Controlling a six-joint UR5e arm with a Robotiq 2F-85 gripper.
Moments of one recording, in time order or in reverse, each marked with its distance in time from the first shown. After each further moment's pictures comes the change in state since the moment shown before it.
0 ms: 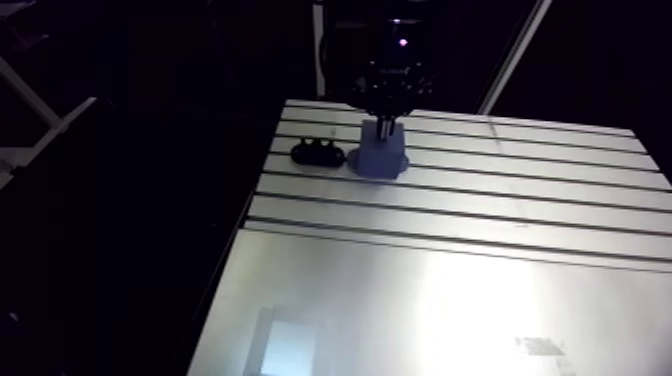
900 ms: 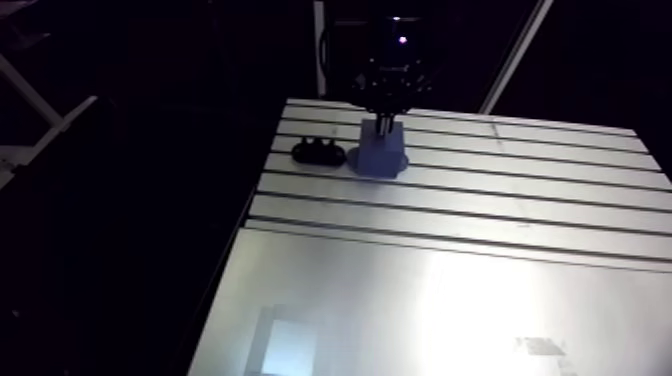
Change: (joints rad) arm 0.004 0.000 -0.003 -0.011 0.006 -0.009
